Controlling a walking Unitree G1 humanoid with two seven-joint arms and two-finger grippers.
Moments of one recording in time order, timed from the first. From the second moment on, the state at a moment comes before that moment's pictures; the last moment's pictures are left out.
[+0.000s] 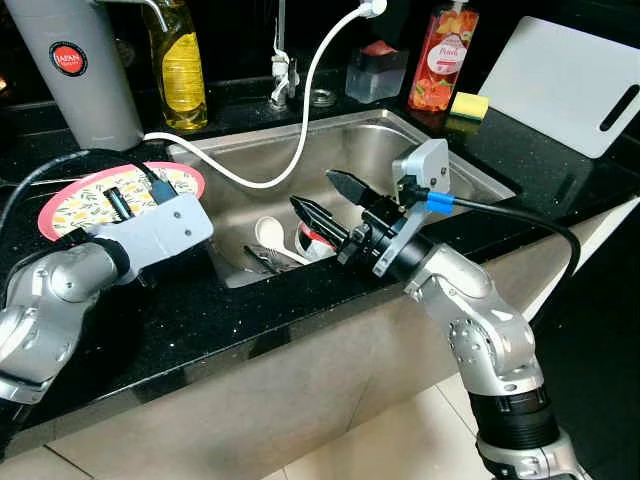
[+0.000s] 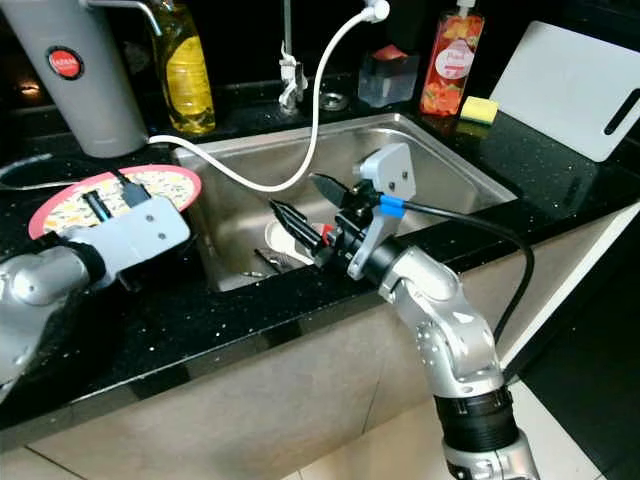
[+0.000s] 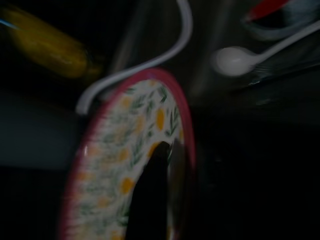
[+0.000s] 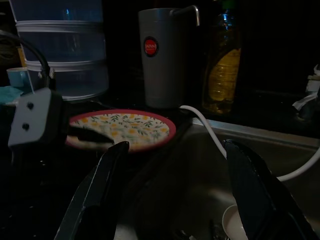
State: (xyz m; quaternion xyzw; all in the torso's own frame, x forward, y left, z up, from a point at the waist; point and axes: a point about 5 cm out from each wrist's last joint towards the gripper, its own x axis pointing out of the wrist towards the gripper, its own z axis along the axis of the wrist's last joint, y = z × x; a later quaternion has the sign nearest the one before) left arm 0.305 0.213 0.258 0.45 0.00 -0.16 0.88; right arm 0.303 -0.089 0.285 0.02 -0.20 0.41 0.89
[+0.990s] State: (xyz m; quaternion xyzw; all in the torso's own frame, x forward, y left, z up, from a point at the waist) left arm 0.329 0.285 0.287 -0.22 -0.04 0.21 0.95; right arm 0.303 -0.089 0.285 0.02 -0.20 0.40 0.89
